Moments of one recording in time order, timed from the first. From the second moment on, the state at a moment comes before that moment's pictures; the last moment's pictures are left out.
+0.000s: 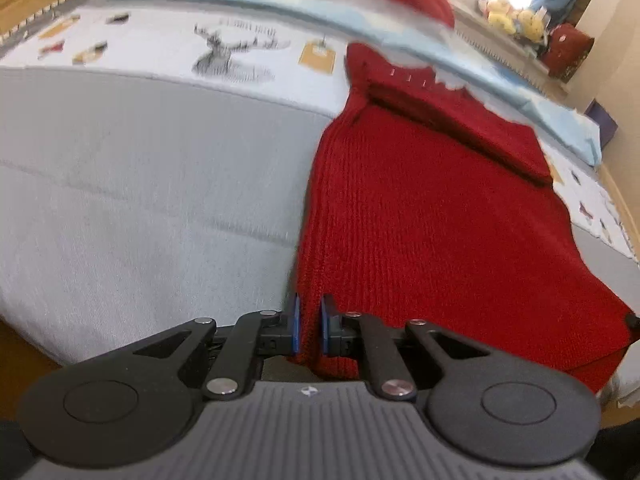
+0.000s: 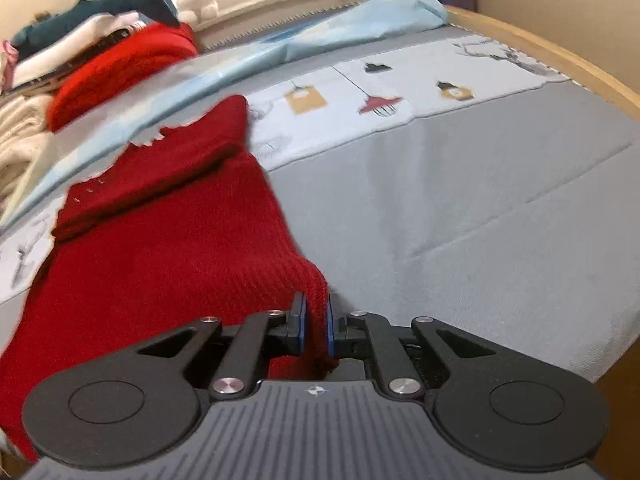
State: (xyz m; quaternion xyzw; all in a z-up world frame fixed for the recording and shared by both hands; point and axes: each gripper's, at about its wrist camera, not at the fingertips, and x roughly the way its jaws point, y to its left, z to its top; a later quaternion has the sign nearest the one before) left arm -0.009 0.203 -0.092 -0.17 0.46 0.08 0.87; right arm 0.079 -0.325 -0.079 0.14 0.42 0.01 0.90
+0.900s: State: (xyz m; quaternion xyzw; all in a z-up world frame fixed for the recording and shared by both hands) left arm 0.006 0.210 -0.124 -0.16 0.51 0.08 0.84; right arm 0.089 -0.301 -0.119 0.06 0.51 0.00 0.86
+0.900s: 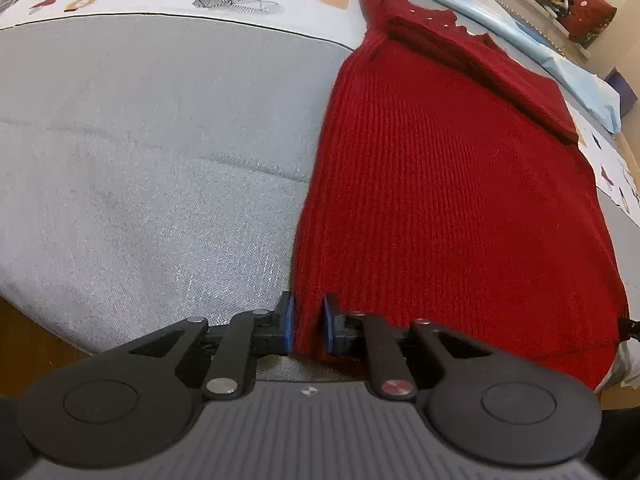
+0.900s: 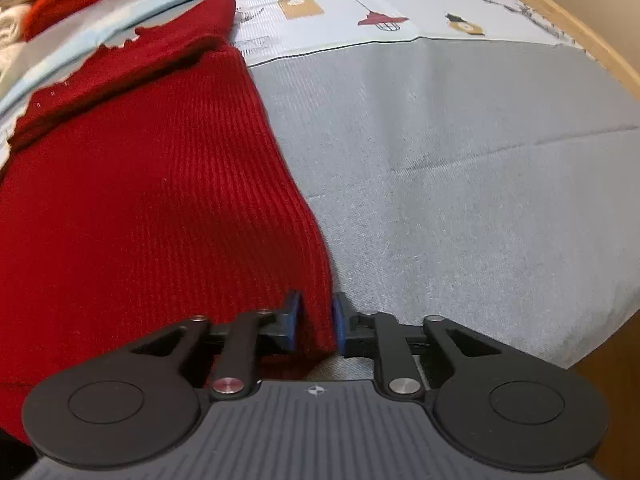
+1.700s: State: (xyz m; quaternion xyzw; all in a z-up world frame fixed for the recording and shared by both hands) left arm -0.058 0.215 0.079 -0.21 0.33 -0.09 0.92; right arm 0.006 -0.345 0.071 0.20 0.27 0.13 0.93
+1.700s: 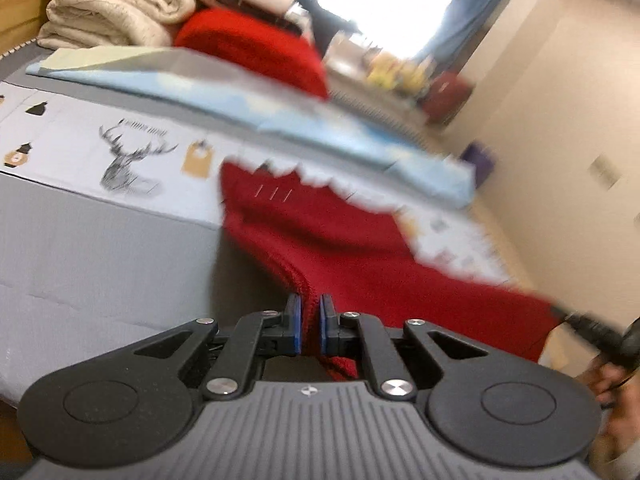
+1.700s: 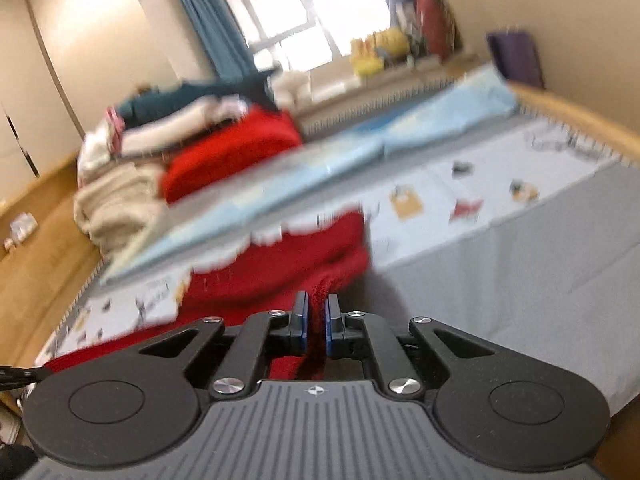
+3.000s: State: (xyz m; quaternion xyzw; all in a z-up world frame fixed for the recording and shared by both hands) left arm 0.175 0.295 -0.123 -0.32 0.54 0.02 0.78; right arm 0.223 -0.310 -0.095 0.21 0.49 0.10 0.84
